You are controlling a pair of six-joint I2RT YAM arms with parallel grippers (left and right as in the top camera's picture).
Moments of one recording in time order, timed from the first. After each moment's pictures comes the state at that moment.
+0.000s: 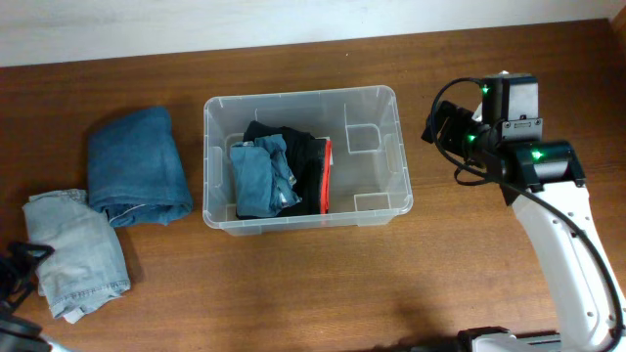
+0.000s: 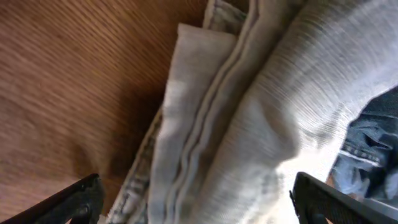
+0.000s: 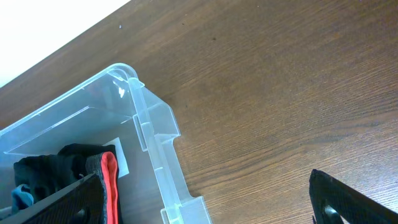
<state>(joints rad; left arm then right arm) 1.11 2.11 1.47 -0.98 0.56 0.34 0.01 1.35 1.28 -0.80 0.00 0.49</state>
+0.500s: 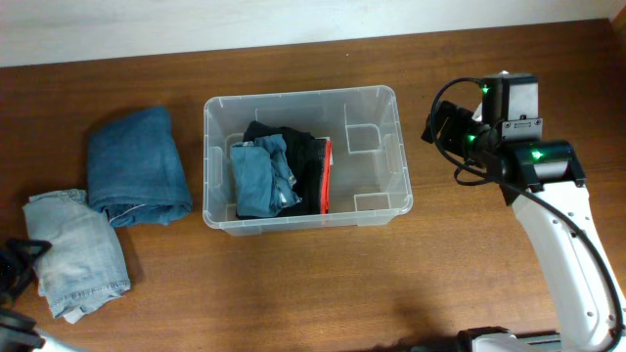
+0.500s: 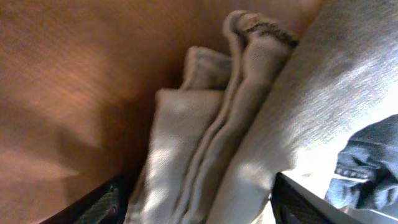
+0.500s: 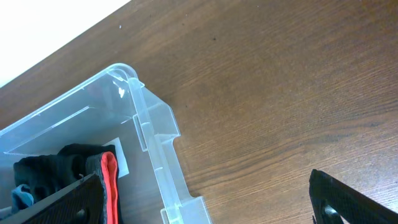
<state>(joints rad) 1.09 2.20 1.53 -0.94 0.65 0.35 0.01 1.35 1.28 -0.80 0.00 0.49</state>
